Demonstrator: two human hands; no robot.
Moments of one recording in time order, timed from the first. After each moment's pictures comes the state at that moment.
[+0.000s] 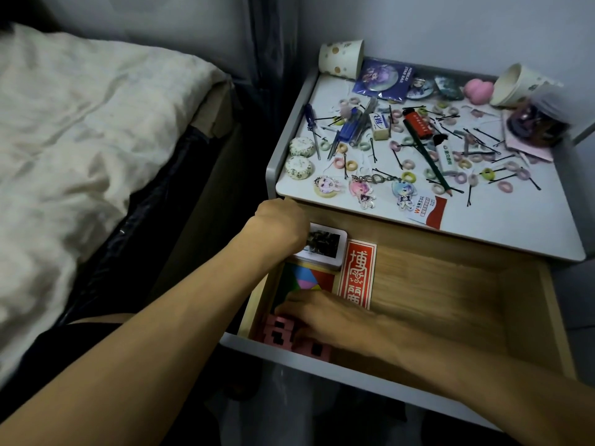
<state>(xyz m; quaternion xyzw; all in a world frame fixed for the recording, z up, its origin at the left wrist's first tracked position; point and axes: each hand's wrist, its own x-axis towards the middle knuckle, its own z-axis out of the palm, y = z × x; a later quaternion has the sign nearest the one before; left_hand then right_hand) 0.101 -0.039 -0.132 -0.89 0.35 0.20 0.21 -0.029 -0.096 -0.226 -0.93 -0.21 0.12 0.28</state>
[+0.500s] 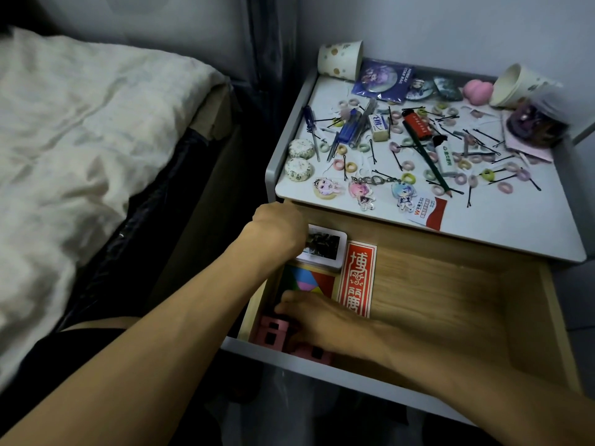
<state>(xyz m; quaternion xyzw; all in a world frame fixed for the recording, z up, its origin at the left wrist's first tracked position) 0.104 -0.039 -0.138 -0.90 0.32 0.21 0.19 -0.030 -0.092 -0.241 -0.92 -0.17 0.13 0.32</state>
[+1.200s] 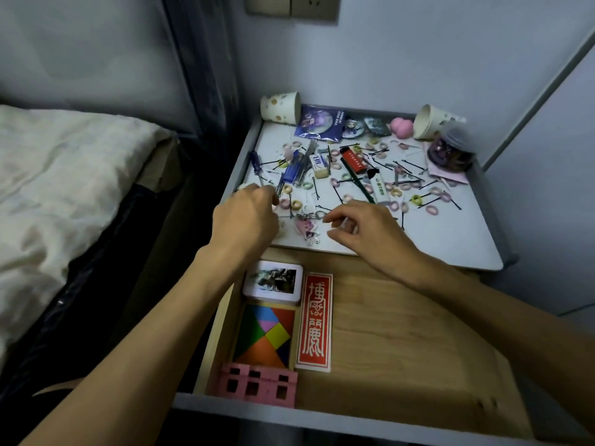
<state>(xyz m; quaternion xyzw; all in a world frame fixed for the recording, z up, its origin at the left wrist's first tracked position) 0.120 -0.066 -0.107 -0.93 0.34 -0.04 -0.14 -0.010 -0.234 -0.119 -0.94 0.11 -0.12 0.29</state>
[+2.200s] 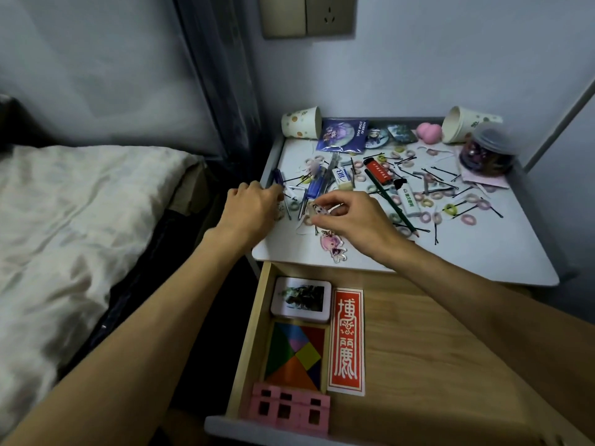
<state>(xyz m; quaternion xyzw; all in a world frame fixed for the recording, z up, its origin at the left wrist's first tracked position) 0.186 -0.070 -0.102 -0.92 0.38 -0.05 0.01 0.055 -0.218 -0.117 -0.82 0.15 -0.13 0.53</state>
